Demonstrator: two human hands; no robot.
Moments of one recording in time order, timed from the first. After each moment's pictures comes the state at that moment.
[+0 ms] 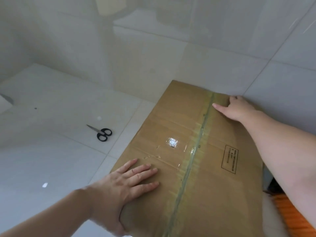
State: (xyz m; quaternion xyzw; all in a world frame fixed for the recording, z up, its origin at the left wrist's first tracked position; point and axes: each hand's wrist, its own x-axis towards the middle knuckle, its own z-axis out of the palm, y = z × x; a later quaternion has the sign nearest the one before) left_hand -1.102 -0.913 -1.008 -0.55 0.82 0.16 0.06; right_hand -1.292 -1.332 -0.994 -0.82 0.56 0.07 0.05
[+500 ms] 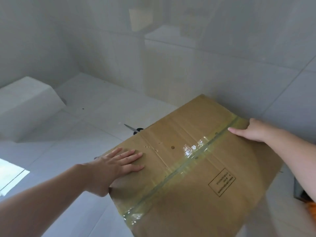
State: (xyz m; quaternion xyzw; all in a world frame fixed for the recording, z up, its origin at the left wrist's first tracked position) left_hand -1.002 -0.813 -0.982 -0.66 0.71 0.18 0.18; right_hand -1.283 -1.238 -0.988 -0.81 0.56 0.15 0.10
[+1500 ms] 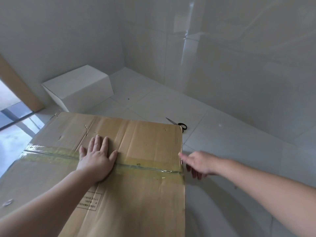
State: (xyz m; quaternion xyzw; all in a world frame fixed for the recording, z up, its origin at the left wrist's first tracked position) left_hand -0.931 -0.620 -1.024 -0.97 0.24 0.10 -0.02; right_hand -1.125 -0.903 -0.990 -0.86 0.26 0.26 0.34
